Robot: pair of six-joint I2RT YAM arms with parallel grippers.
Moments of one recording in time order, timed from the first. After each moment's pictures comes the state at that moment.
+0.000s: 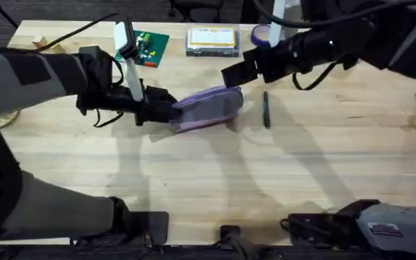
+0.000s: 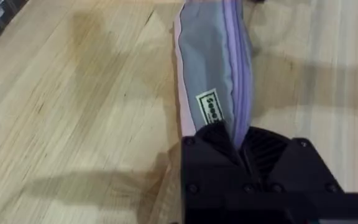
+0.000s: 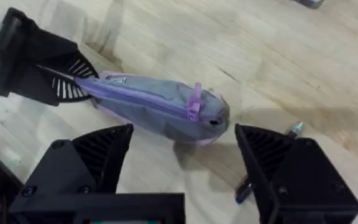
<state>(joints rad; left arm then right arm) 0.17 1.62 0.86 -0.71 1.03 1.23 0.41 1.46 1.22 -0.67 -0.29 0.03</state>
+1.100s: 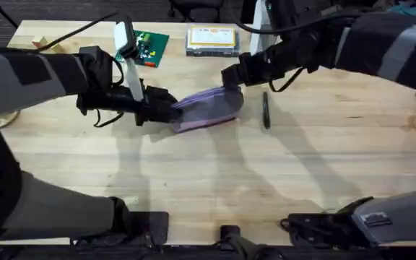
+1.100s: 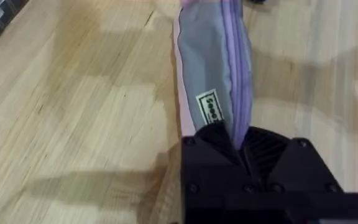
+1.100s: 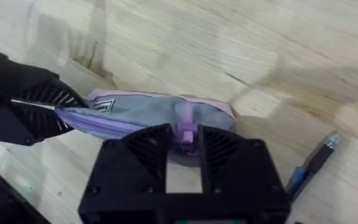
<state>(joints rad) 0.17 1.62 0.86 -0.71 1.03 1.23 0.42 1.66 1.22 -0.55 -0.32 0.16</state>
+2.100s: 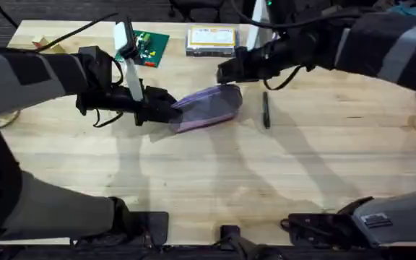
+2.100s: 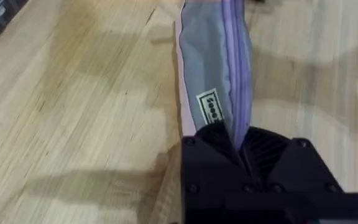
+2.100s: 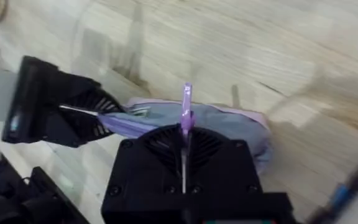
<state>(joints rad) 0.17 1.62 0.86 -0.71 1.03 1.23 0.44 1.65 1.22 -0.48 -0.43 0.26</state>
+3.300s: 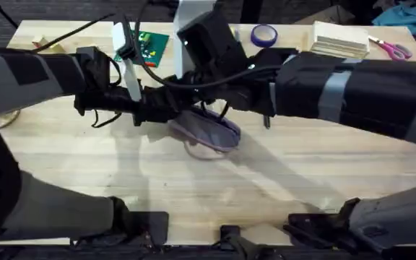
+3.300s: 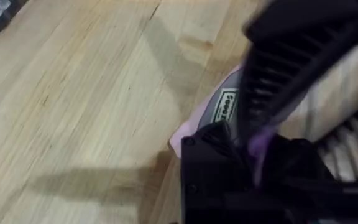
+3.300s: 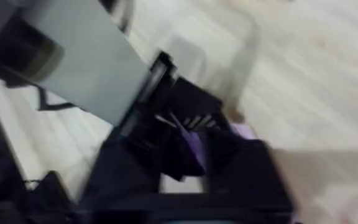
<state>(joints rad) 0.18 1.62 0.86 -0.71 1.02 1.23 0.85 1.72 1.21 -0.17 -0.21 0.35</state>
